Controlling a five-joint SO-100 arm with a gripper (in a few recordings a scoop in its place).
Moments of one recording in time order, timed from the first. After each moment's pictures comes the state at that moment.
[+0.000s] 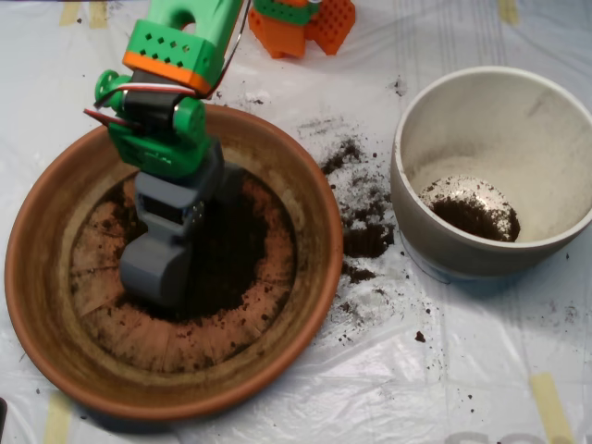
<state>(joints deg) 26.9 69.4 90.5 66.4 0.7</state>
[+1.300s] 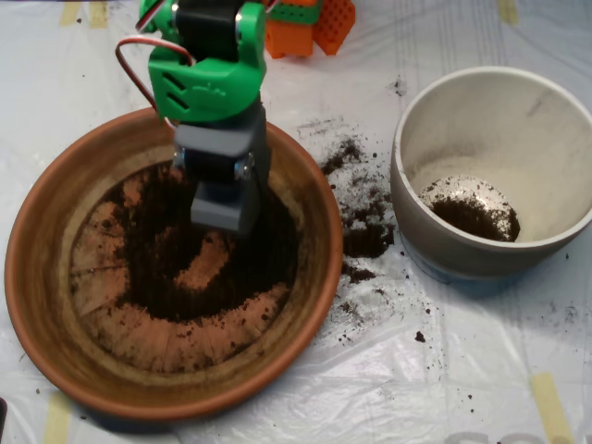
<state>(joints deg) 16.7 89.6 91.3 72.9 0.1</state>
